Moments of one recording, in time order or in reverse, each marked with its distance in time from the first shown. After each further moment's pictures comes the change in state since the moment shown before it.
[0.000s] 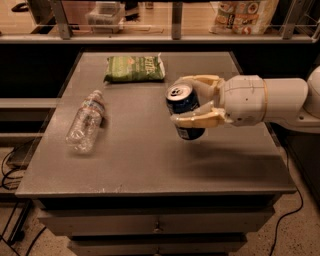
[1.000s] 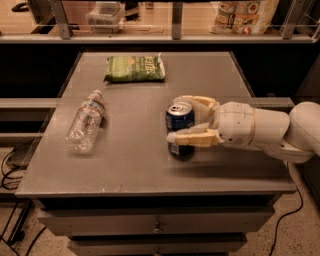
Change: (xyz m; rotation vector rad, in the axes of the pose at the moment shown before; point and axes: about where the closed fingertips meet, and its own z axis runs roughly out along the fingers) arm 0.041 0.014 0.008 0.052 -0.148 0.144
